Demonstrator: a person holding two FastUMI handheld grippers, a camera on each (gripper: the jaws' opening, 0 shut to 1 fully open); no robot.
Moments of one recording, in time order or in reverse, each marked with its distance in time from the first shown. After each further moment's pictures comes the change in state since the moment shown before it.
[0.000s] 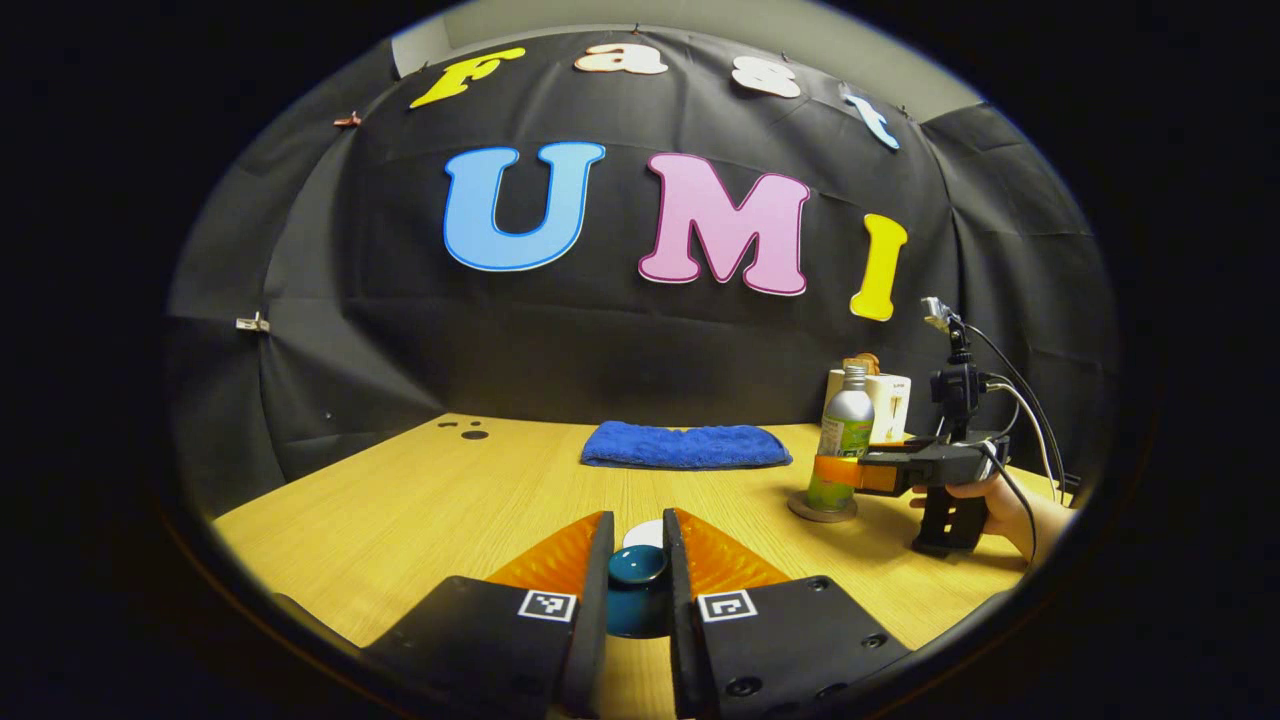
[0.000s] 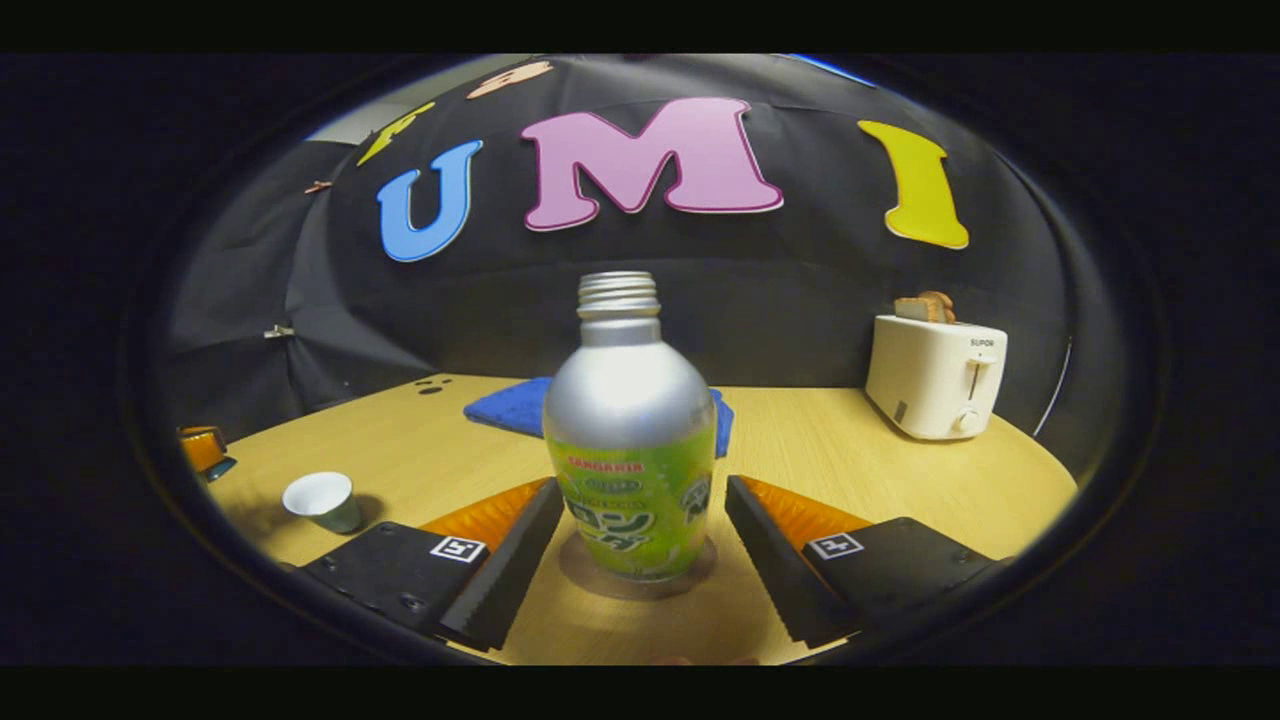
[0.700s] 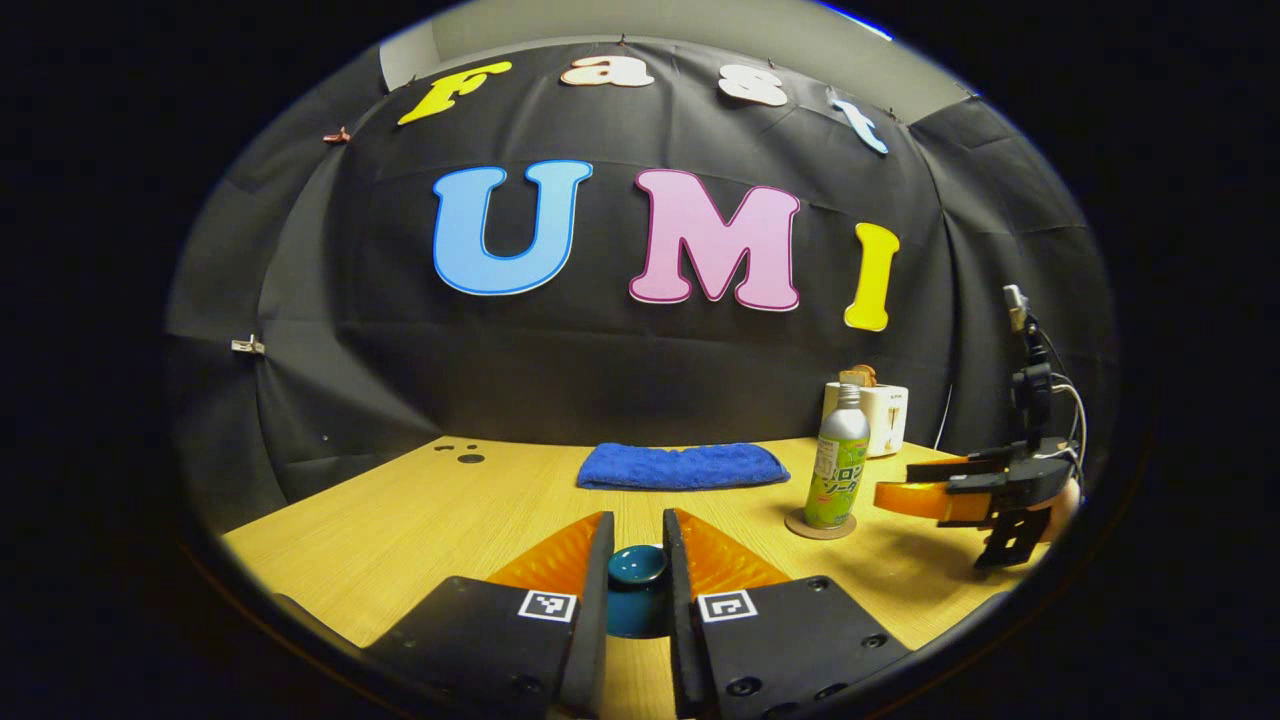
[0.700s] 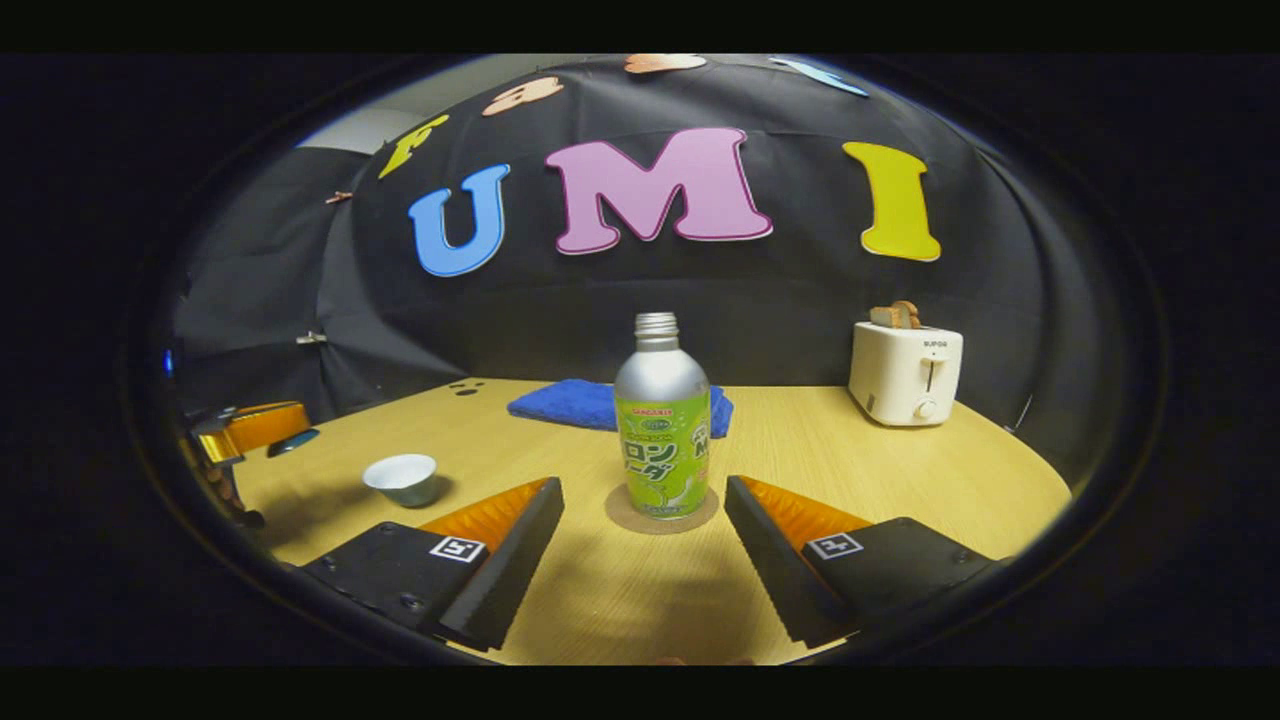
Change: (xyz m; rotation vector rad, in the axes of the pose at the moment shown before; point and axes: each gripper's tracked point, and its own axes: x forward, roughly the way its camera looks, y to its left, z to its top) left arm 0.017 -0.005 0.020 0.033 -0.047 -0.008; right arm -0.099 0.017 0.009 0.034 -0.053 0.037
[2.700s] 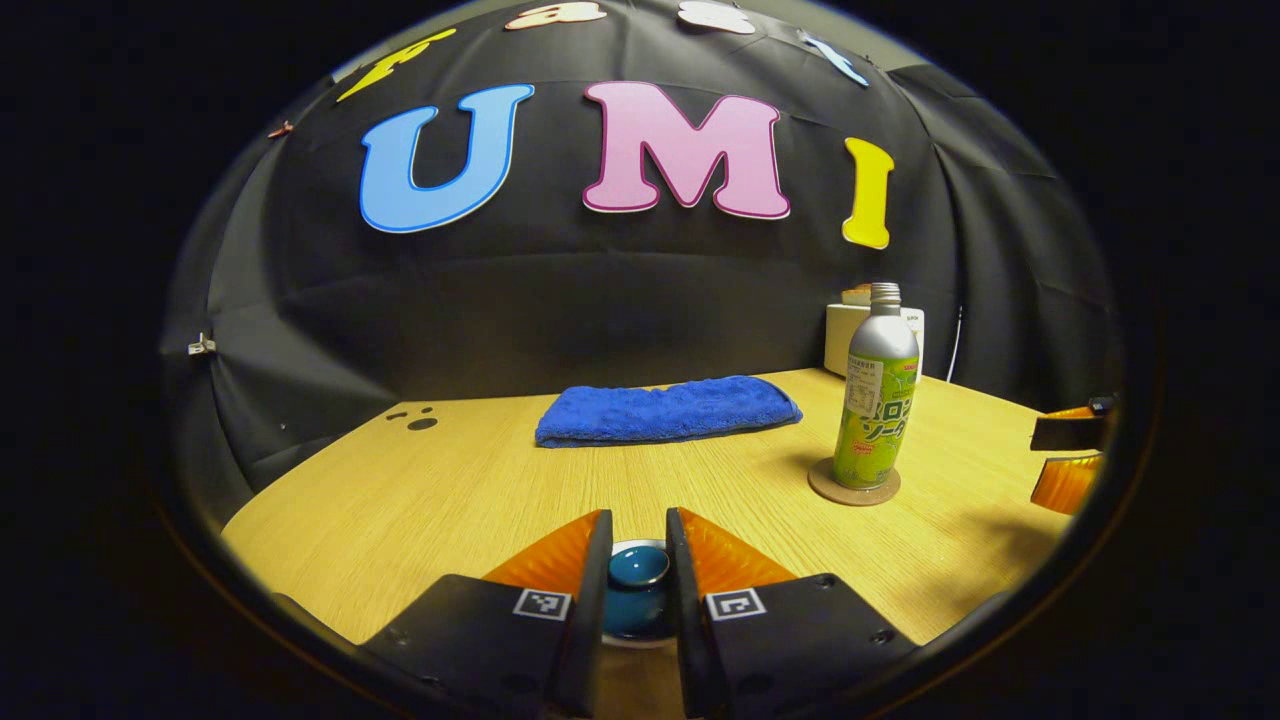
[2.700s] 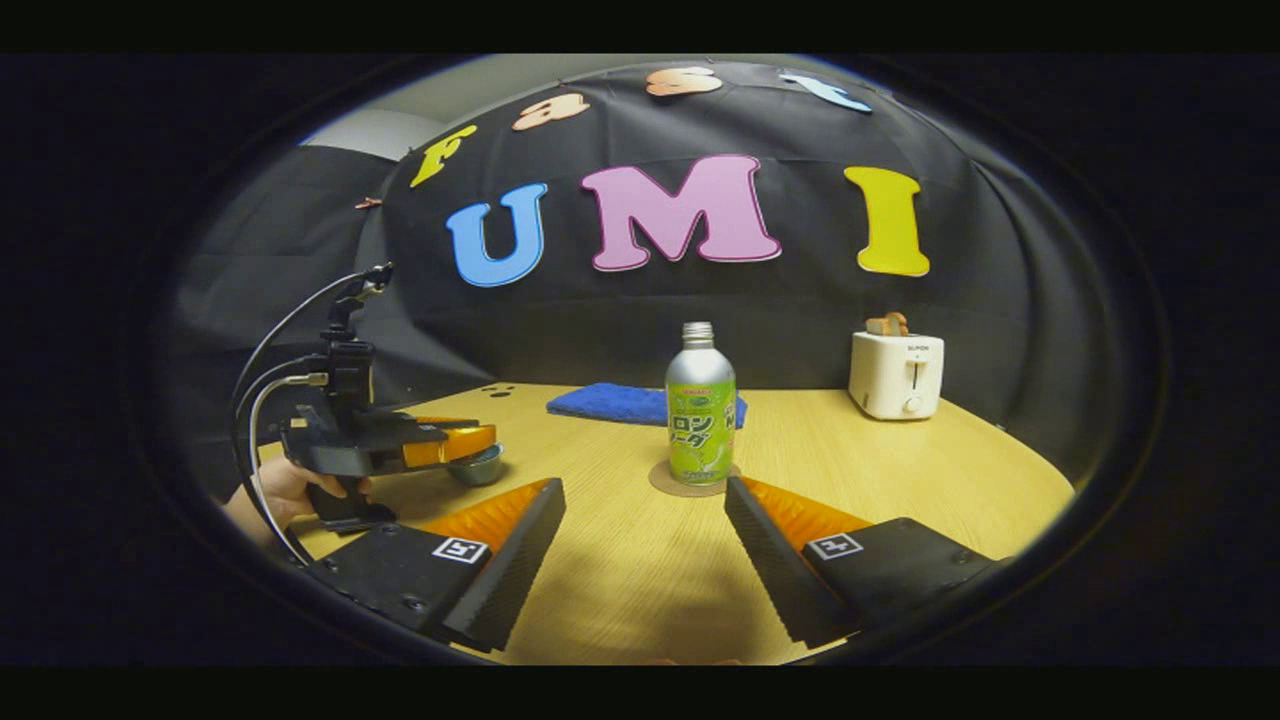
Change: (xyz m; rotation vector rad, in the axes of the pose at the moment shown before) left arm 0.093 -0.023 -0.068 0.070 0.185 -0.044; right arm -0.061 0.026 -0.013 -0.021 -0.034 0.029
